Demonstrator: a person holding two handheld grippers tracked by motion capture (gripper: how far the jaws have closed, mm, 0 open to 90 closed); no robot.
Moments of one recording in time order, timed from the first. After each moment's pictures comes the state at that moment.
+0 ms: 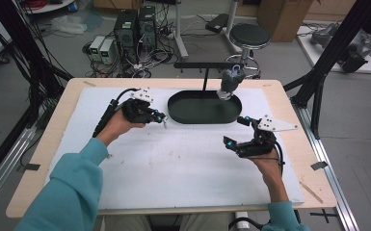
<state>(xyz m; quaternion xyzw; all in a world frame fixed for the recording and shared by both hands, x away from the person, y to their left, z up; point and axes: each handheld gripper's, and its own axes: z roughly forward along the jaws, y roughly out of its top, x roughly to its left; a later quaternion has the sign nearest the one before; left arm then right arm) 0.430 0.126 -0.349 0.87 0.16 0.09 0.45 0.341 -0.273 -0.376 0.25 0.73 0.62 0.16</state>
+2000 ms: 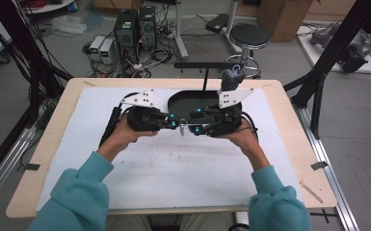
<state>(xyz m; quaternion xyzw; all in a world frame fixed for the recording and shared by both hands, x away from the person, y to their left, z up) 0.383 0.100 -0.324 0.80 0.08 0.03 0.59 0.393 -0.183 -0.328 0.06 0.81 0.58 0.01</state>
